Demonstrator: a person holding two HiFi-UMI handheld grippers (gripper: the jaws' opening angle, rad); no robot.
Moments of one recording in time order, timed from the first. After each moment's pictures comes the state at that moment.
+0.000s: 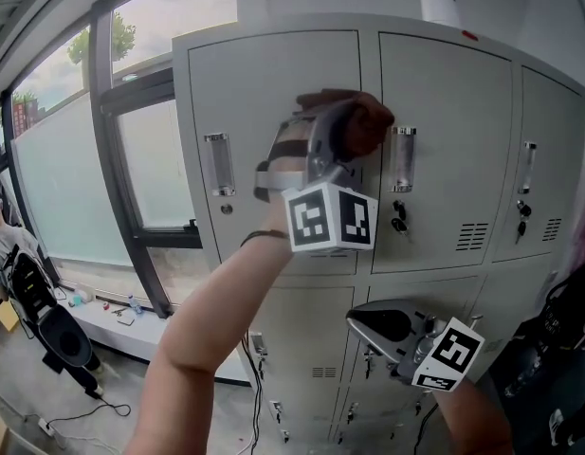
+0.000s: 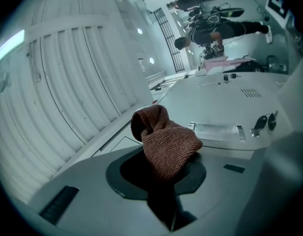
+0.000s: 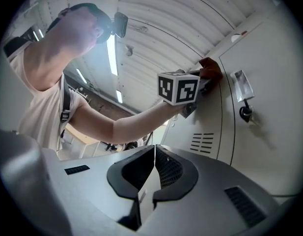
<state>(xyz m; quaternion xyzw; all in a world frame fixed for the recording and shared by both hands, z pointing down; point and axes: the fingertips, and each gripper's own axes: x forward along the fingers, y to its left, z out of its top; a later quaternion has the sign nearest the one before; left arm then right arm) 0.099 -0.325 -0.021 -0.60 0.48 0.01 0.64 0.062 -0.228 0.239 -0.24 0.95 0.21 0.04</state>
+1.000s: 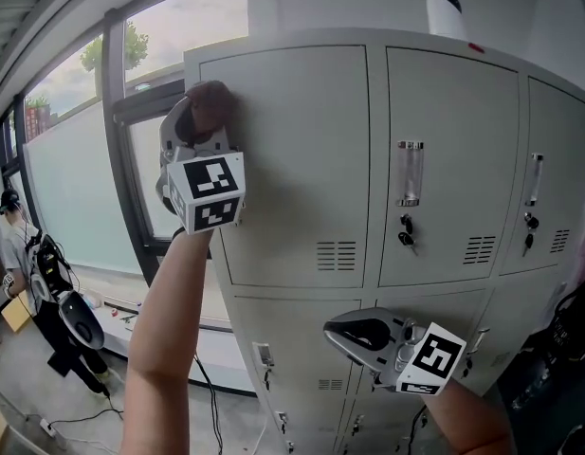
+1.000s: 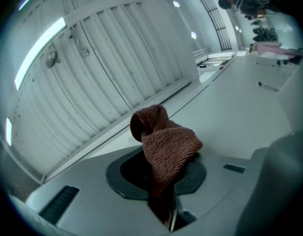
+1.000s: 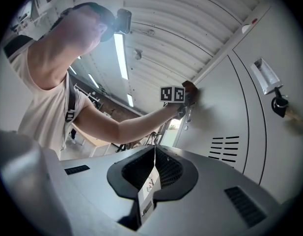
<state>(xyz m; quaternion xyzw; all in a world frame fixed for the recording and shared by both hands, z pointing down) -0.140 -0.361 -0.078 -0.56 0.67 0.12 0.46 0.019 -0.229 0.238 -0.16 0.96 0.23 0.05</state>
